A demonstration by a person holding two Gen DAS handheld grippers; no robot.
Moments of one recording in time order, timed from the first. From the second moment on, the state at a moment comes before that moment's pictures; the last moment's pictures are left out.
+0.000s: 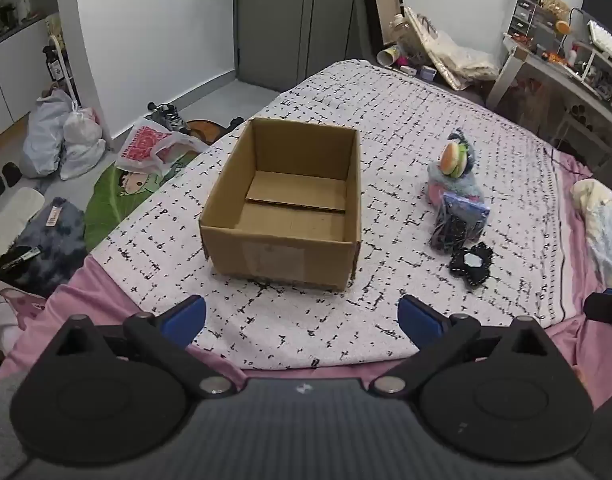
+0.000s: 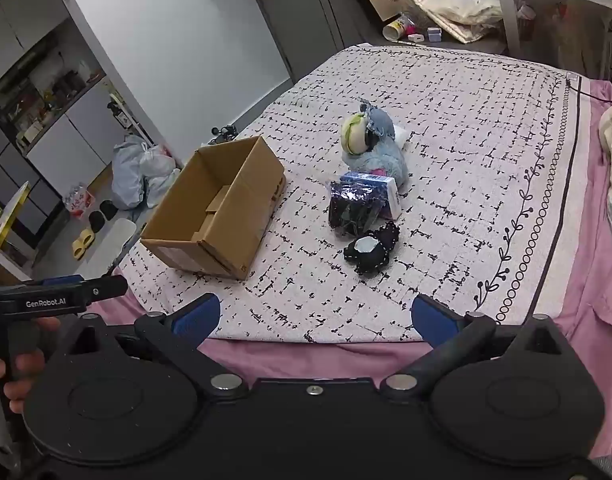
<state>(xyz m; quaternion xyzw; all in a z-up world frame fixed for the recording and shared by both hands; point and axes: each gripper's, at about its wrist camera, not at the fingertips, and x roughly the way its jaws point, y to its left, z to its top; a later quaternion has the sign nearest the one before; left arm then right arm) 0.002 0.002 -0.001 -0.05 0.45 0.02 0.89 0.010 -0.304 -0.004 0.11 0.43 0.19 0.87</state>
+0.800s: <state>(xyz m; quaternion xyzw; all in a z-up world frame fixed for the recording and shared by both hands) -0.015 0.005 0.001 -0.07 0.40 0.02 0.91 0.006 -0.301 -0.008 0.09 0.42 0.16 0.89</state>
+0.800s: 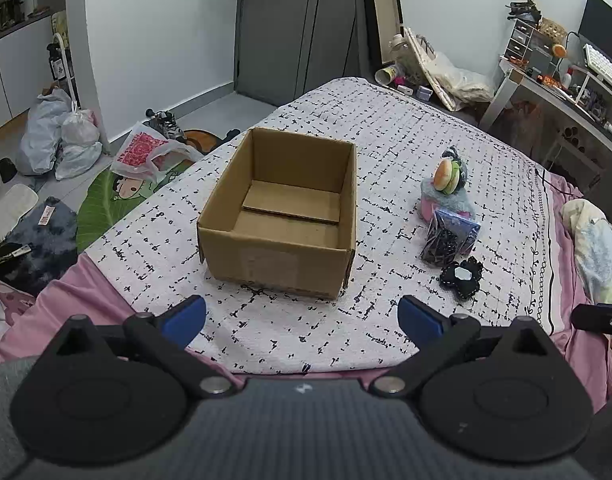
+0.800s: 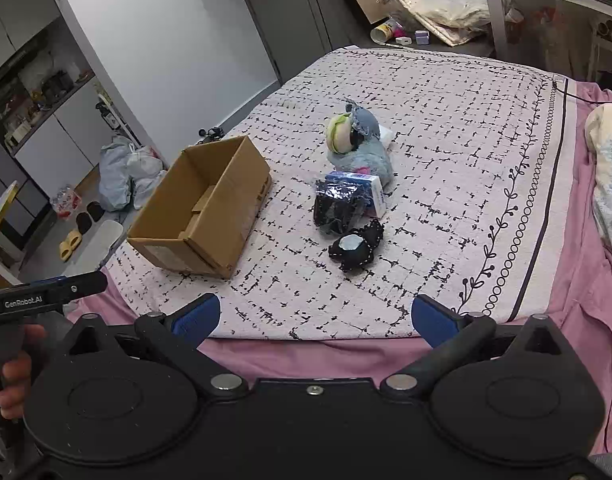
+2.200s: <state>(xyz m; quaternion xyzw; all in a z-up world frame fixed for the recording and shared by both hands) -0.023 0.002 0.005 -0.07 0.38 0.01 0.92 0.000 -0.300 -0.005 0.08 0.40 0.16 0.90</state>
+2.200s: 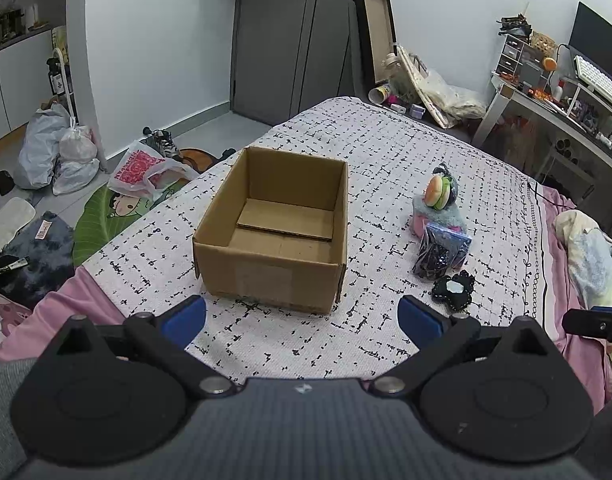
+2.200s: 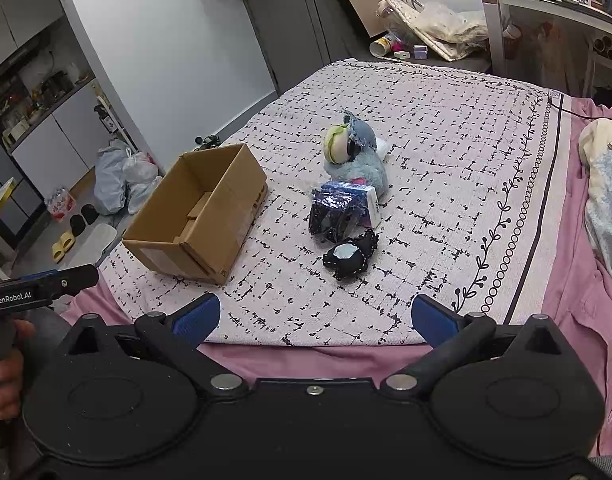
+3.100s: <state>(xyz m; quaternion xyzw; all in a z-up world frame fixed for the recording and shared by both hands) -0.020 -0.001 0.022 -0.07 0.39 0.01 0.92 0.007 -0.294 0.001 0.08 0.42 0.18 0.89</state>
